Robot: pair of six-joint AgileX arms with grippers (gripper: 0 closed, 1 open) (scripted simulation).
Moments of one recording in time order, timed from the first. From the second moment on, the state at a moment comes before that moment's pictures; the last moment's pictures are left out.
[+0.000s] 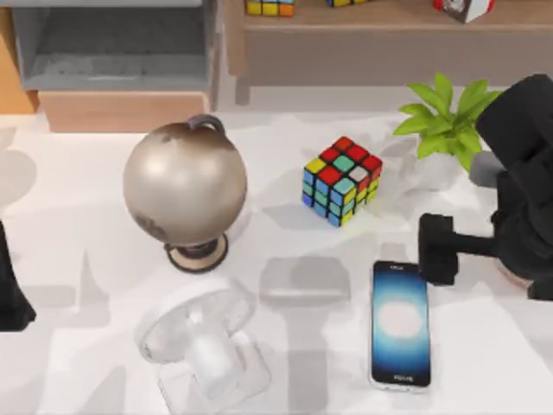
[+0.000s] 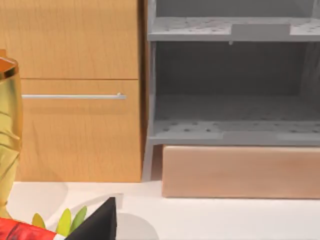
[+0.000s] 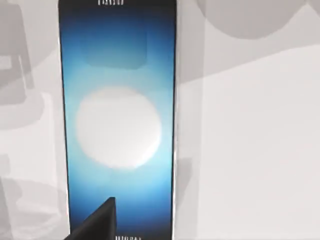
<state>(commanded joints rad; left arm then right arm) 0.00 0.00 0.00 0.00 0.00 0.00 0.50 1.48 1.00 -0.89 0.01 0.61</state>
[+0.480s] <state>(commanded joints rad) 0.00 0.00 0.00 0.00 0.00 0.00 0.64 1.85 1.29 -1.00 0.00 0.76</state>
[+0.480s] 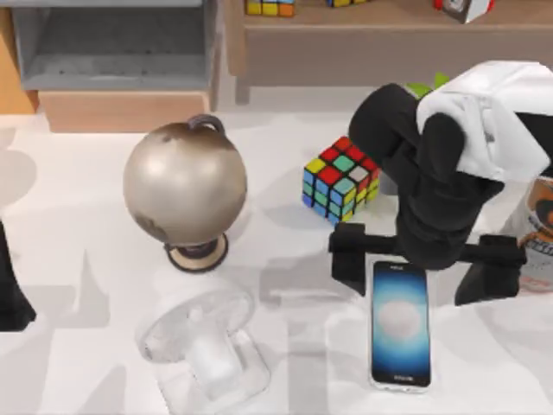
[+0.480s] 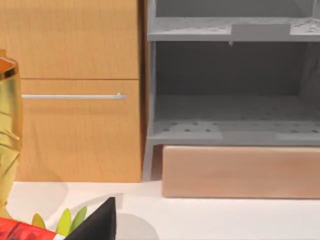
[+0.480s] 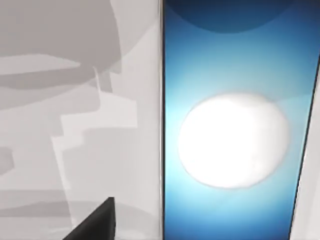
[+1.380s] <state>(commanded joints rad) 0.00 0.00 0.00 0.00 0.00 0.00 0.64 1.99 1.13 -0.71 0.00 0.76</state>
